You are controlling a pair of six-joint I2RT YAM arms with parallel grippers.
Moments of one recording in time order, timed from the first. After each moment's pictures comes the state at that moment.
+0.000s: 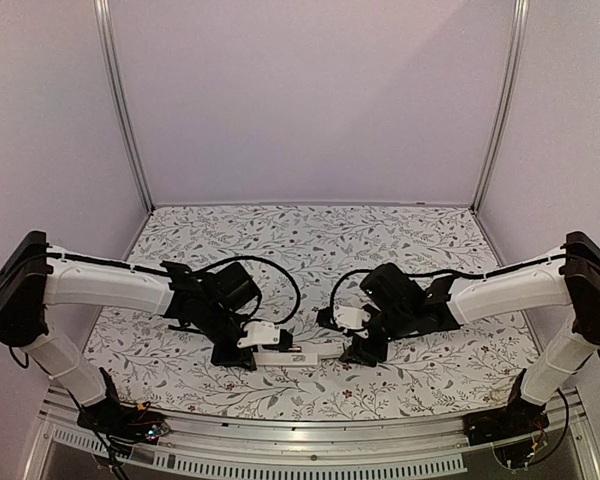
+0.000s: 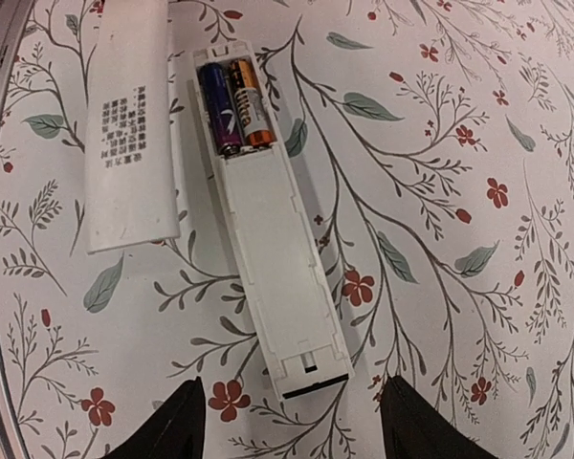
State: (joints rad) left arm -0.95 1.56 0.88 -0.58 0.19 0.61; right arm 0.98 1.62 0.84 -0.17 -0.19 -0.41
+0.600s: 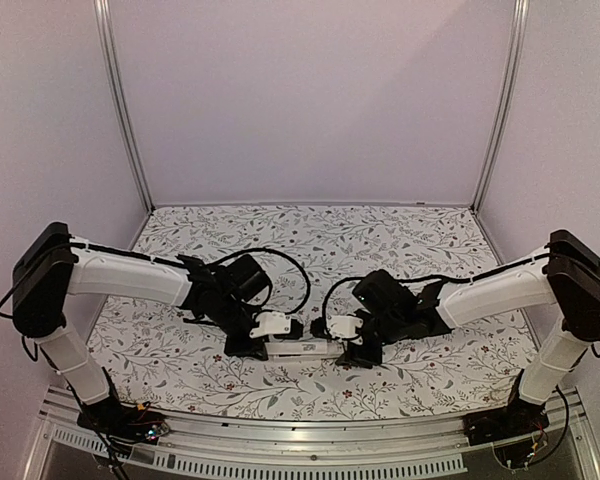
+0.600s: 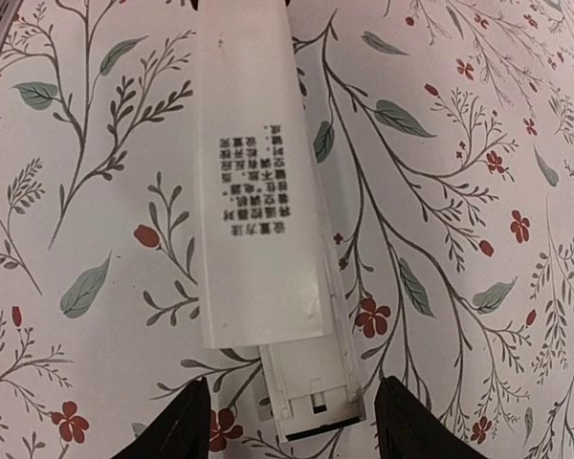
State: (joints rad) left arm -0.91 1.68 0.97 -0.52 0.20 0.64; right arm 1.00 1.69 0.84 -0.11 -0.17 -0.52
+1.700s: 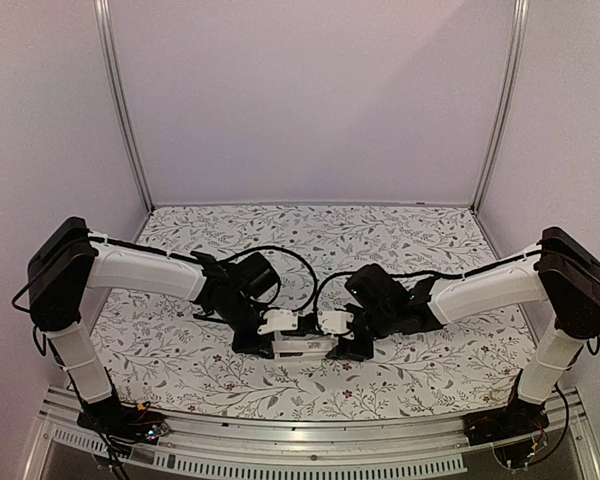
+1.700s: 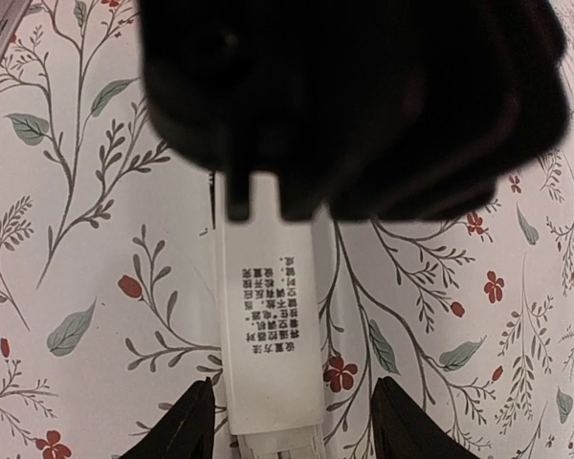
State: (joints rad) left arm -0.90 1.78 1.05 -0.54 0.22 0.64; right arm 1.00 1.74 0.91 -0.08 -0.18 -0.59
